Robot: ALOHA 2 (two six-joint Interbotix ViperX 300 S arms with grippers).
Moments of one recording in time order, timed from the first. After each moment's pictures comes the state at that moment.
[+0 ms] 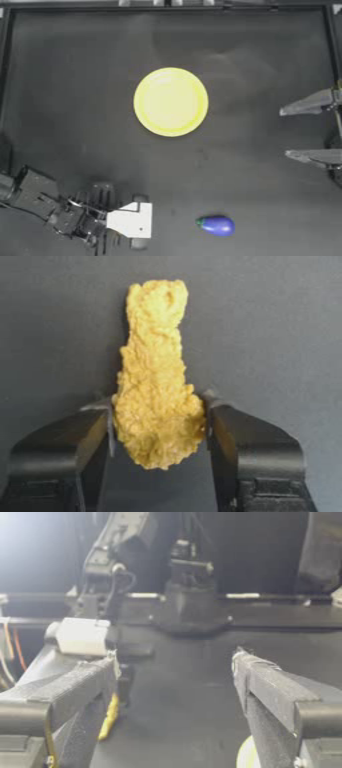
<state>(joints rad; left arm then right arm) -0.35 0.12 0.57 0.14 0.51 -0.47 0.00 -0.98 1.21 0.02 -0.24 0.01</state>
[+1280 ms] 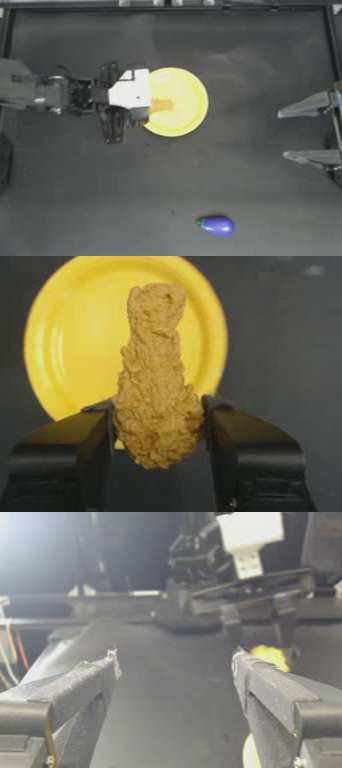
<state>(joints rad) 0.23 -0.08 0.52 0.21 0.43 0.02 0.00 -0.96 1.24 0.03 -0.29 0.03</state>
